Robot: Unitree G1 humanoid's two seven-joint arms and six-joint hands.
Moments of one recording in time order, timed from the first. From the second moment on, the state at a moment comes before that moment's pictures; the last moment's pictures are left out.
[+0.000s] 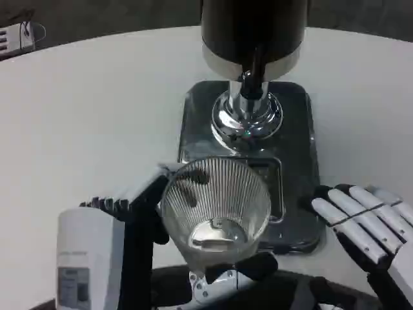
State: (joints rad) left arm 0.18 0.09 -0.24 -0.47 0.95 -0.24 0.58; right arm 0.35 -0.42 -0.20 -0.56 -0.95 -0.51 -0.26
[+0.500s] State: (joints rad) left arm 0.19 0.08 -0.23 -0.47 0.92 -0.24 0.58; right arm 0.36 -0.42 -0.20 -0.56 -0.95 -0.50 -0.26
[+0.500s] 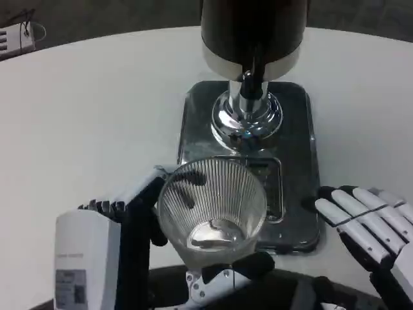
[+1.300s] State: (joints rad) left arm -0.17 0.12 -0.14 -0.06 0.90 -0.24 0.63; right arm 0.40 -0.42 -0.24 -0.60 -0.94 -0.48 -0.25
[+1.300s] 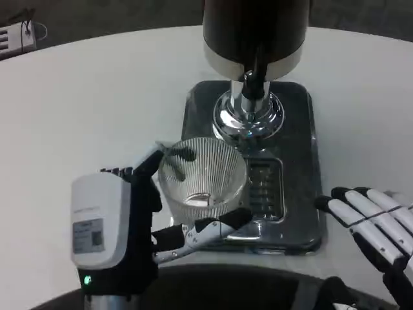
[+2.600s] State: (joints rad) left arm -0.64 0.14 -0.30 0.57 0.87 -0.17 0.80; right arm 0.45 -0.42 -0.32 -0.60 -0.88 -0.48 -0.24
